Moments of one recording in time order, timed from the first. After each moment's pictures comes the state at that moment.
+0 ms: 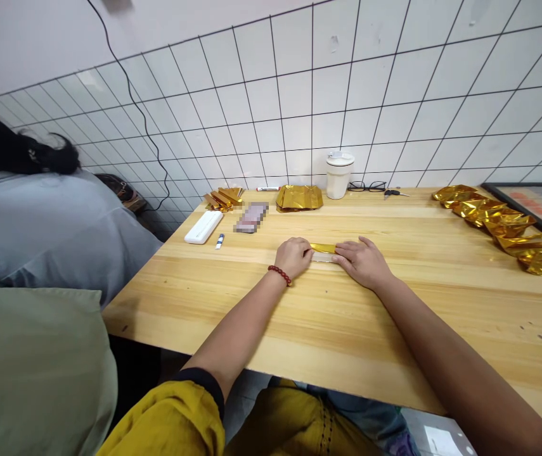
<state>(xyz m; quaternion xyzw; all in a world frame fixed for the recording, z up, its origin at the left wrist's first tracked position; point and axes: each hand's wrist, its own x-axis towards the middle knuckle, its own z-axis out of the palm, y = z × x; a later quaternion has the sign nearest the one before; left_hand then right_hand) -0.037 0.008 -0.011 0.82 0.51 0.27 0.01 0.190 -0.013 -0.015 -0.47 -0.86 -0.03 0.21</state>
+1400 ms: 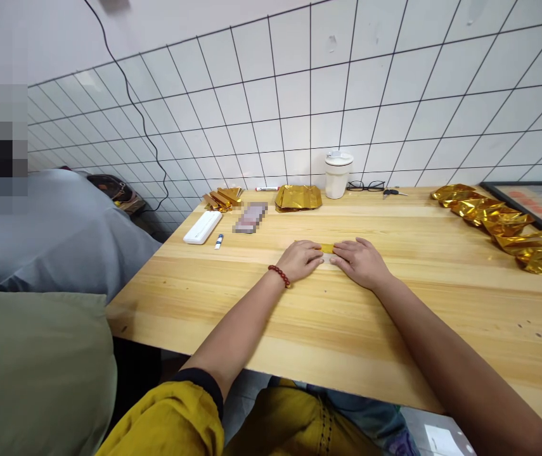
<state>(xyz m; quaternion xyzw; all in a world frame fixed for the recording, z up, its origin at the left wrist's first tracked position) -0.038 0.013 -0.021 0.90 0.33 0.27 0.04 0.190 -0.012 -0.017 -0.46 -0.86 -0.04 0.20</state>
